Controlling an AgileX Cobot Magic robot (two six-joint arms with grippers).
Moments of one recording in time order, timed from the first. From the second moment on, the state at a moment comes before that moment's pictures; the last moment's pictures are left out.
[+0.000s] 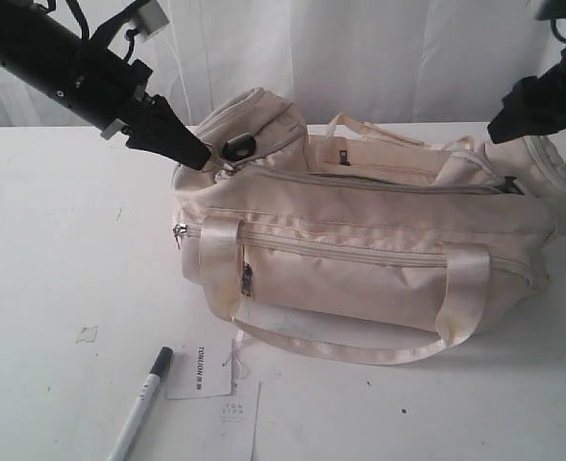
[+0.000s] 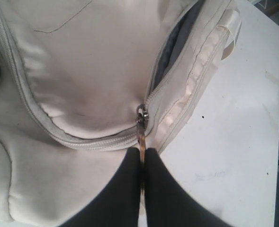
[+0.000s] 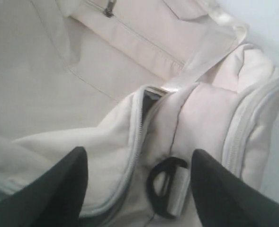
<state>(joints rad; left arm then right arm) -0.08 1.89 -1.65 -0.91 1.32 1.04 -0.13 1.64 -1.38 0.51 0.90 -0.75</state>
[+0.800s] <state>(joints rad) -0.08 1.89 -1.65 -0.90 1.32 1.01 0.22 1.66 -1.38 0.58 0.98 -1.01</state>
